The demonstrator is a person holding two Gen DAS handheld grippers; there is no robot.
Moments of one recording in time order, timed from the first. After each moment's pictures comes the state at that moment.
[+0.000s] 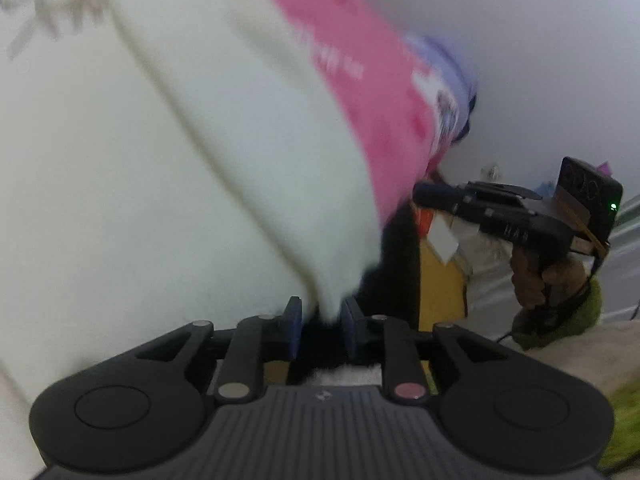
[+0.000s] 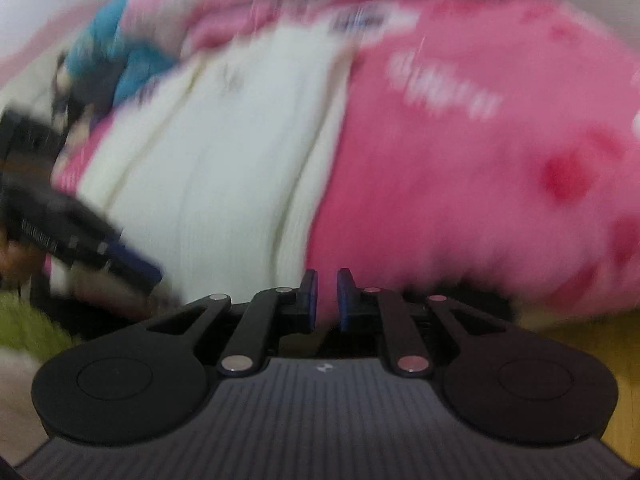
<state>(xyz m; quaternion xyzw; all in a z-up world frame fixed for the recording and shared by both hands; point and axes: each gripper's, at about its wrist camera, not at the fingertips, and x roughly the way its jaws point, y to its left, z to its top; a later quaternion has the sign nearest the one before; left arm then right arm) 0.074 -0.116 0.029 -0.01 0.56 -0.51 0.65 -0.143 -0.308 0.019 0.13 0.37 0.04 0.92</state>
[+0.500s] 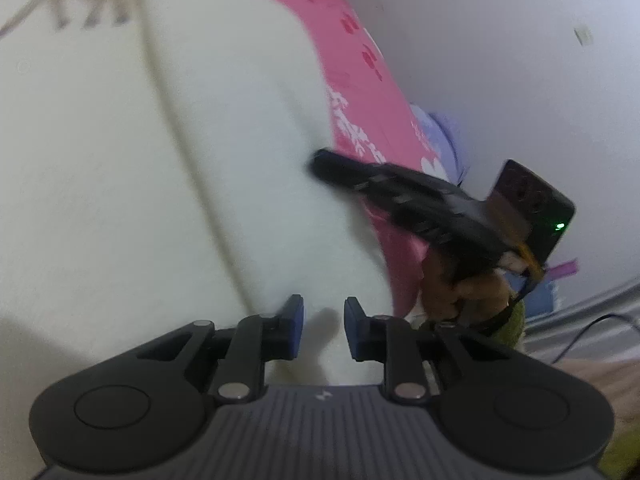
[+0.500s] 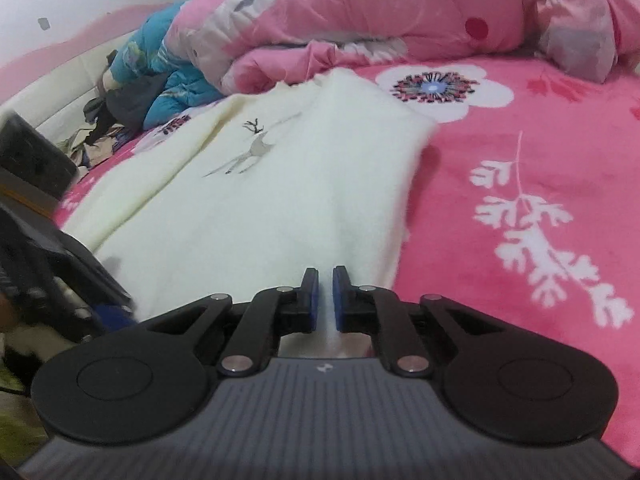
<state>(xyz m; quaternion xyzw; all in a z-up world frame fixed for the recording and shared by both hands) 0.139 -0.134 -0.020 -0.16 0.59 -0.50 0.62 0.005 -0.310 -0.003 0.08 0.34 0.15 0.93</state>
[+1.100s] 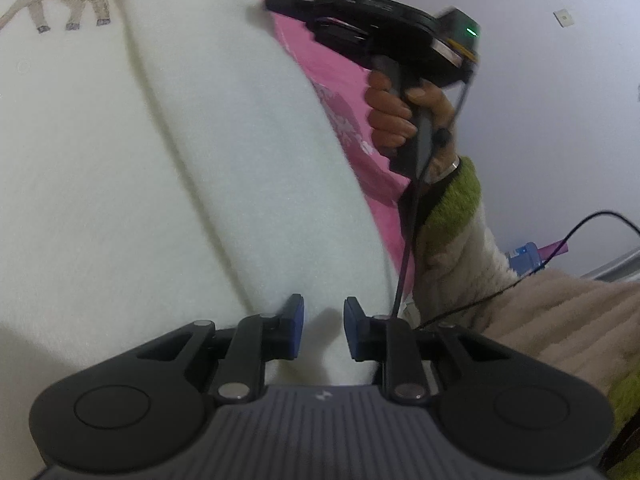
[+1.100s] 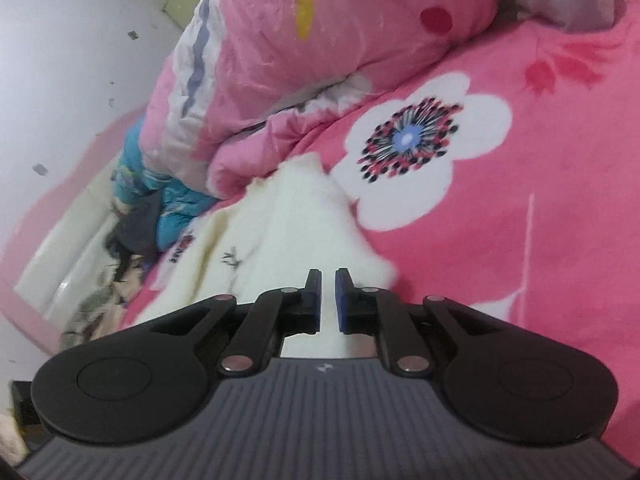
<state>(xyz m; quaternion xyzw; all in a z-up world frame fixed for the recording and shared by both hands) 0.139 -0.125 -0.023 -0.12 0.57 -0.53 0.62 0.154 -0.394 -0.012 0.28 0.33 0.18 0.88</state>
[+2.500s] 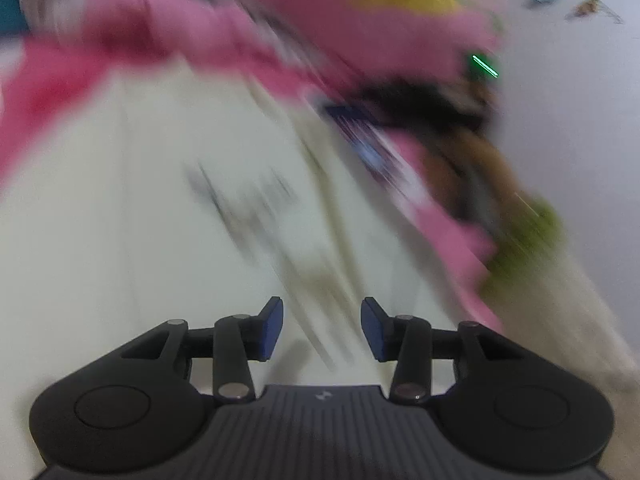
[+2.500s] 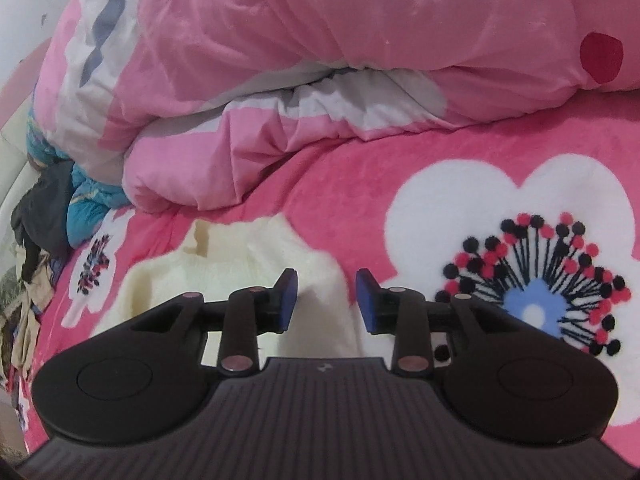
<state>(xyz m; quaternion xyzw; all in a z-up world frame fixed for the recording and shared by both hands) 0.319 -0.046 -0.014 -0.13 0.46 -0.31 0.82 0.404 -0.291 0.024 0.15 0.43 0.13 0.88</state>
